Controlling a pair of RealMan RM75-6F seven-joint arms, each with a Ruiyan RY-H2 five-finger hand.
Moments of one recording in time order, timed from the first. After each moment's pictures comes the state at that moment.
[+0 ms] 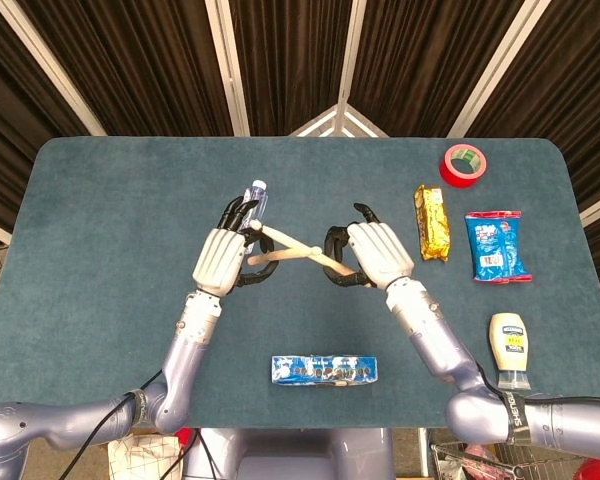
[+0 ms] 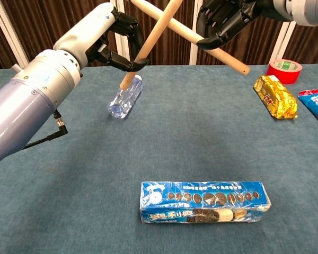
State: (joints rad) left arm -0.77 -1.86 -0.36 -1.38 1.26 1.29 0.18; right arm 0.90 -1.21 0.35 -1.96 -0.74 1.01 -0.26
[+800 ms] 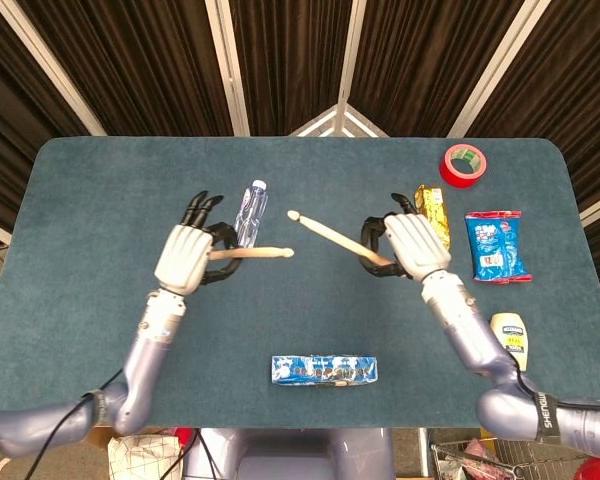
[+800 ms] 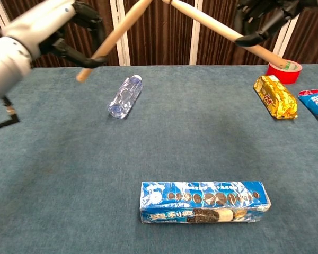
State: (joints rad) left arm -0.68 -1.62 -0.28 -1.52 1.30 1.30 0.29; right arm 0.80 -1.11 0.29 -1.87 -0.93 0.99 -0.15
